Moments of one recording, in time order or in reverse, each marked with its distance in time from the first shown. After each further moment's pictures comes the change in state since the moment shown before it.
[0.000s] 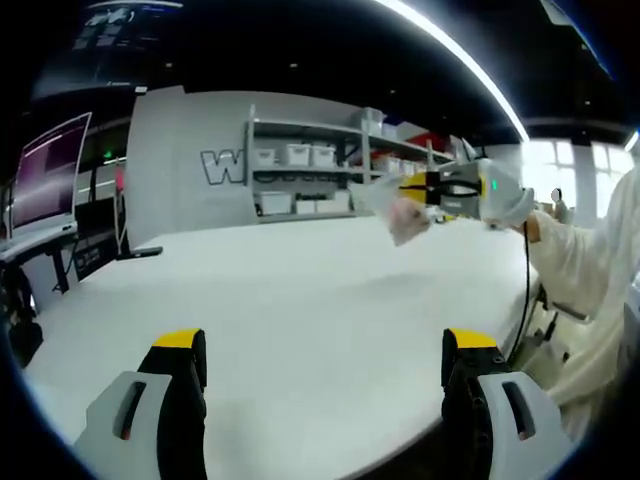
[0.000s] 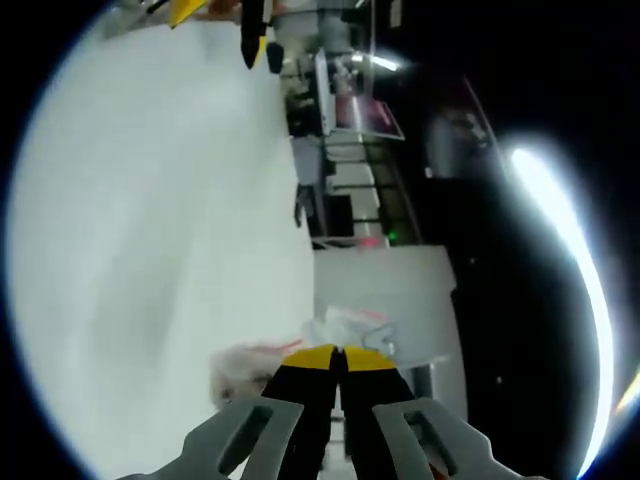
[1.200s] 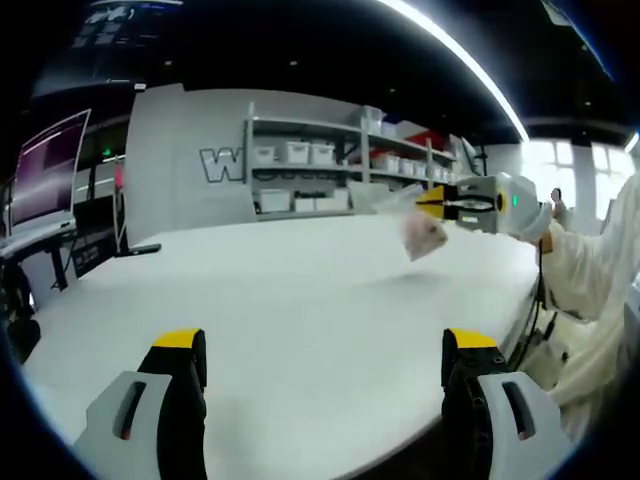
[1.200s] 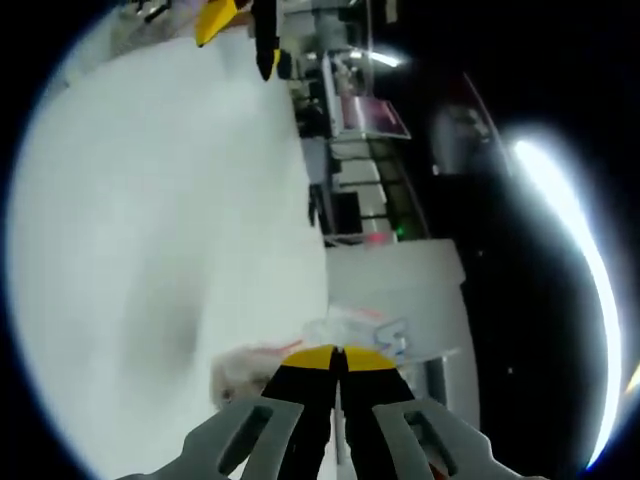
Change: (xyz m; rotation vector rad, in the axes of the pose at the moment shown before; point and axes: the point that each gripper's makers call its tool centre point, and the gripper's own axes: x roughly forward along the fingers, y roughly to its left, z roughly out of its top) left arm 0.001 0.000 -0.006 -0.005 0.006 -0.004; right arm -0.027 0.032 0.000 0.041 0.013 0.040
